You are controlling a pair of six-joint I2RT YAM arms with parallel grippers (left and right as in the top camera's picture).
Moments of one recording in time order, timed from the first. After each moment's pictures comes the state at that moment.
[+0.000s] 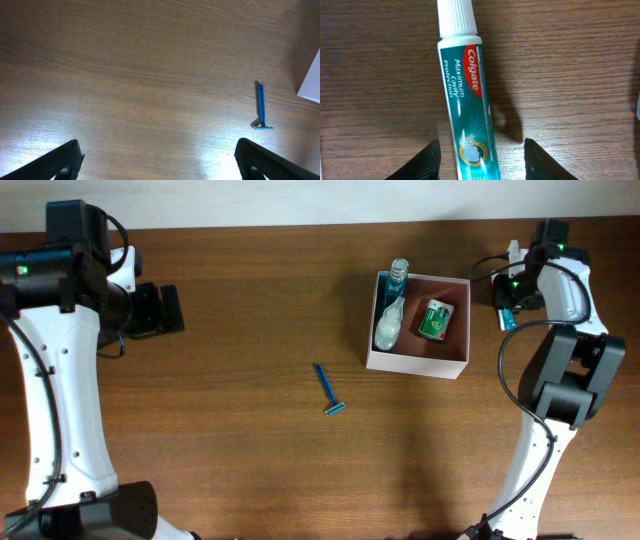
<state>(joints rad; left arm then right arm) 0.10 1.74 2.08 -1.60 0.05 -0.09 -0.29 2.49 2.15 -0.95 -0.04 -0.22</state>
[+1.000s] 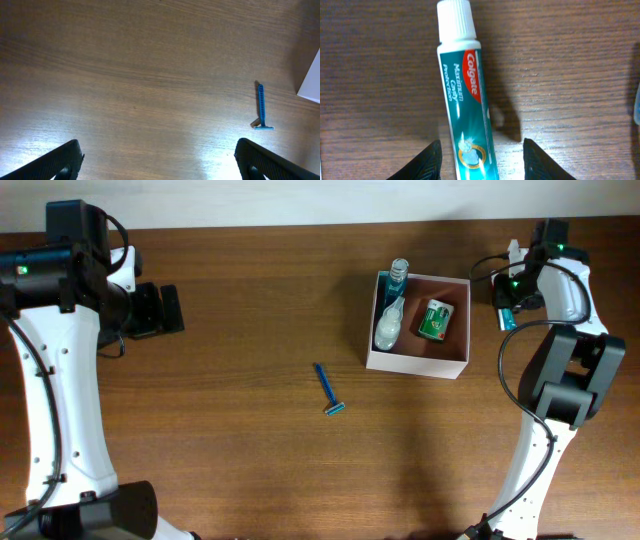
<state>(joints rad) 0.10 1.74 2.08 -1.60 0.05 -0.09 -0.29 2.49 2.15 -0.93 -0.04 -0.23</state>
